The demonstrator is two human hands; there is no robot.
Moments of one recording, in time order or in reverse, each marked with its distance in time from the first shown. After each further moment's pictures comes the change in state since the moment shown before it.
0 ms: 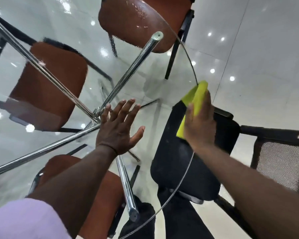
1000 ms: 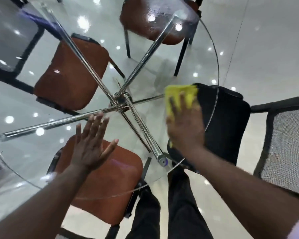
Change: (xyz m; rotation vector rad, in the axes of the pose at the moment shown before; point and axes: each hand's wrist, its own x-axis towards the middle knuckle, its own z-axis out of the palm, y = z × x) left_hand -0.263 -0.104 -0.009 0.027 -0.081 -0.126; right_hand -0.204 0.019 0.067 -0.506 -0.019 -0.619
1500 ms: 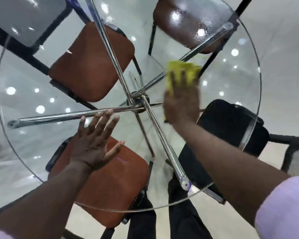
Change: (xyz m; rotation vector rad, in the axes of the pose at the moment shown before) left_hand 0.009 -0.067 0.007 0.023 0.065 -0.061; right_hand 0.154 -0.105 0.016 0.015 0.113 -0.046
